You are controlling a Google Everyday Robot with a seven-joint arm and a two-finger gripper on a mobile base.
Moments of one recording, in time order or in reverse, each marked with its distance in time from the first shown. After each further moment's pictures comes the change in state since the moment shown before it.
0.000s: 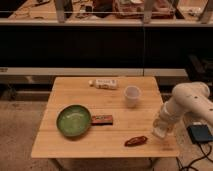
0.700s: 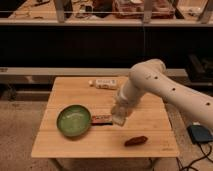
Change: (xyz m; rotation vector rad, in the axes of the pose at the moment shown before) arm -0.082 -0.228 -0.036 0.258 -0.060 -0.340
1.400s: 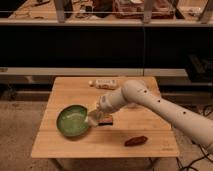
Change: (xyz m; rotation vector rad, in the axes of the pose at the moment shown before) arm 0.013 -0.058 0.077 0.381 0.002 -0.093
